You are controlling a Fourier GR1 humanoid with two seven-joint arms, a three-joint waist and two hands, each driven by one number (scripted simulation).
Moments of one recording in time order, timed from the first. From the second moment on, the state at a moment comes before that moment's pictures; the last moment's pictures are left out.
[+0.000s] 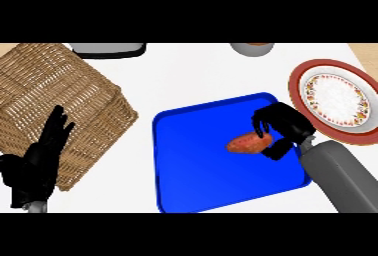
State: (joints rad) left arm 0.05 0.42 -0.17 -1.74 0.13 0.39 0.21; right arm -0.49 -0.45 0.45 -1.11 0.57 0.11 -0.20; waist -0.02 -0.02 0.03
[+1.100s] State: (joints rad) left arm 0.05 0.39 -0.14 -1.75 0.12 0.36 0.24; right arm -0.39 -0.72 0.00 -1.28 0.34 -0.03 -0.31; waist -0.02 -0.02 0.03
